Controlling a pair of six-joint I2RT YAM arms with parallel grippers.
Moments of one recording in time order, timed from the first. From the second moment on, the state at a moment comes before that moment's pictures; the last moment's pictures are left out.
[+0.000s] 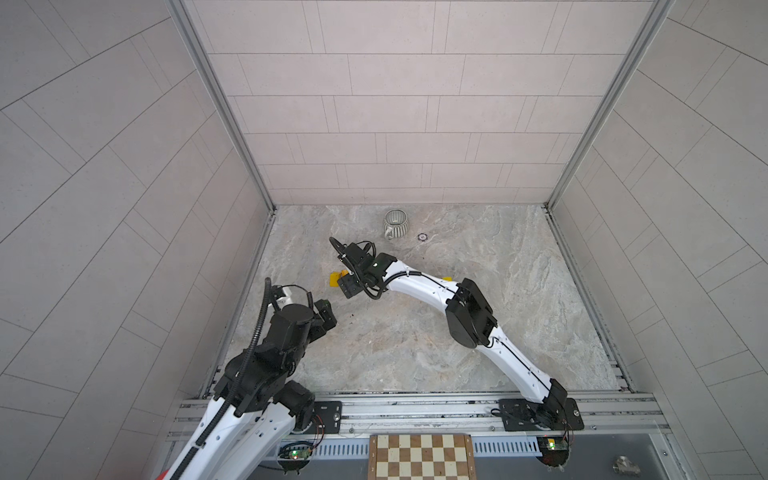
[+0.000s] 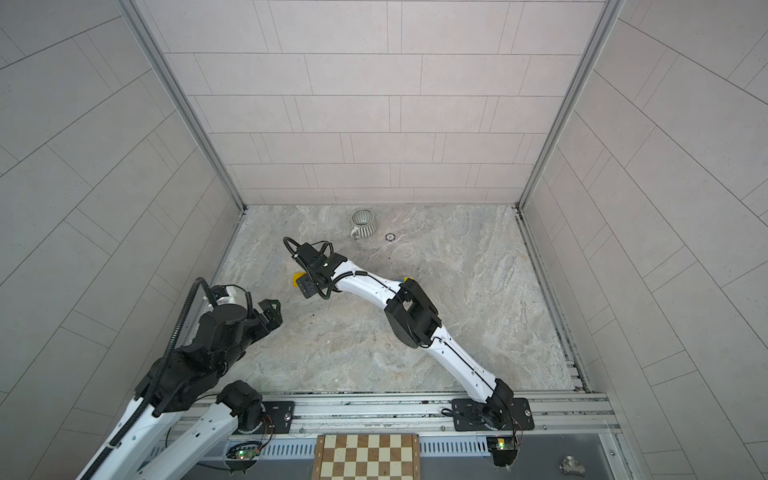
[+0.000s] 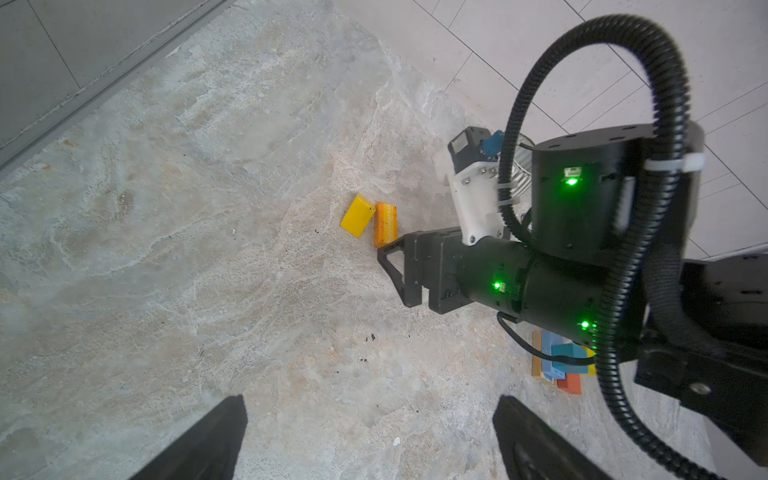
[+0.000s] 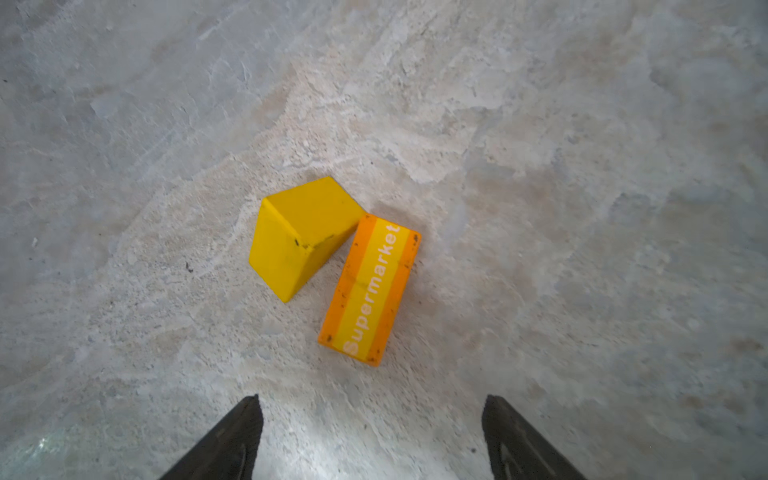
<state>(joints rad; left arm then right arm) -0.50 0.47 0.72 -0.95 -0.38 -0.86 0.90 2.58 2.35 -0.72 0.12 0.26</state>
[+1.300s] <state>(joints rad) -0.50 0.55 0.69 -0.91 -0.35 -0.87 0.84 2.66 2.39 -0.63 0.13 0.21</state>
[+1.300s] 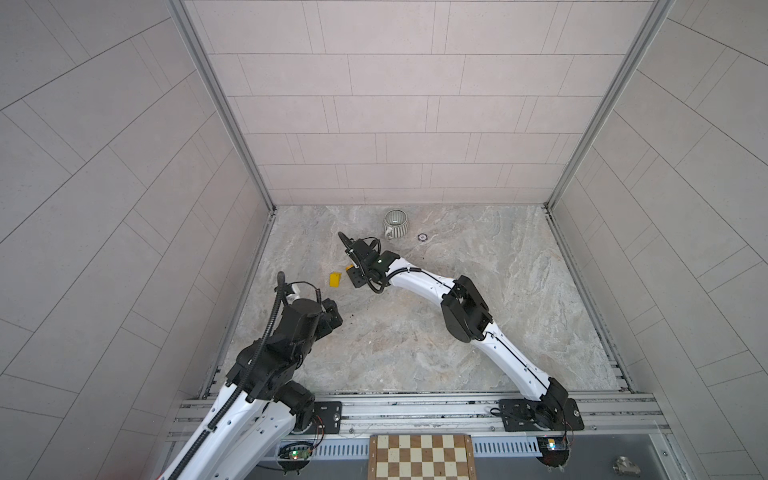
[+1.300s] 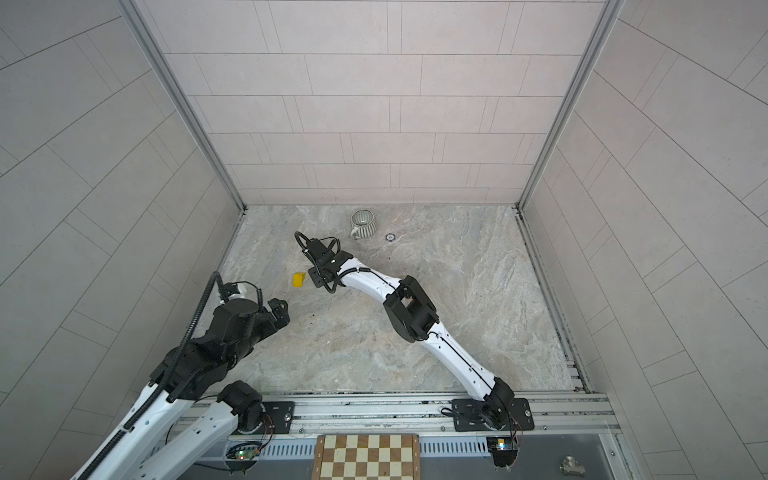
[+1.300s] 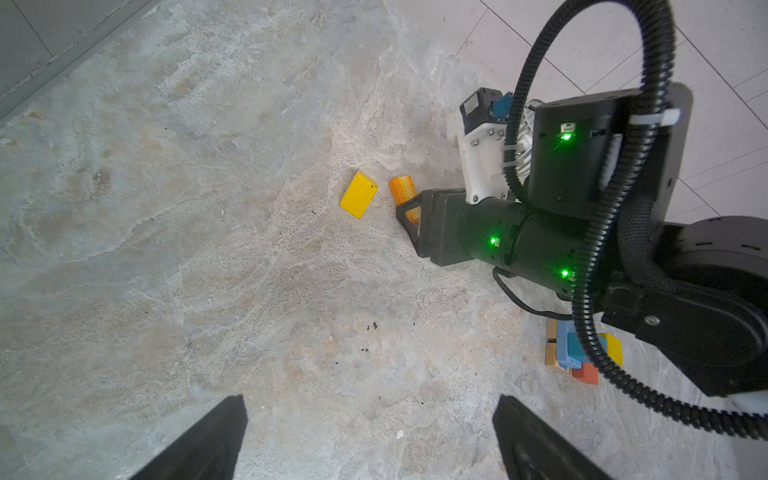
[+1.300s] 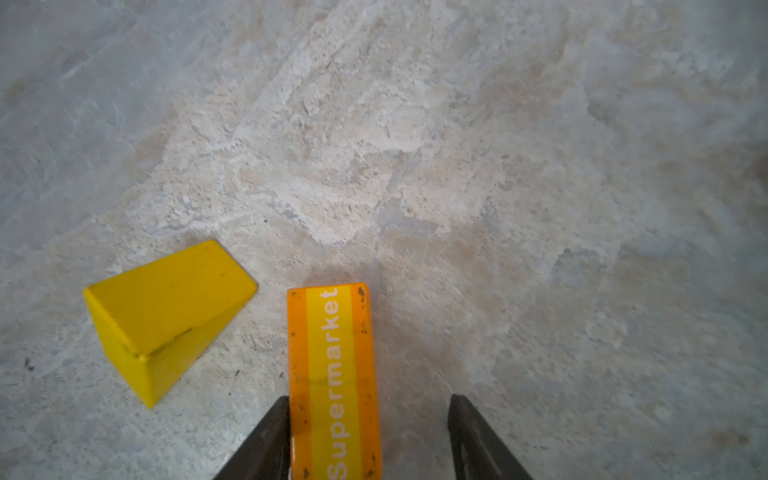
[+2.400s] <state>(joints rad) -0.49 0.72 0.85 -0.92 -0.11 -0.64 0.83 1.92 1.47 -0.59 0.02 0.01</state>
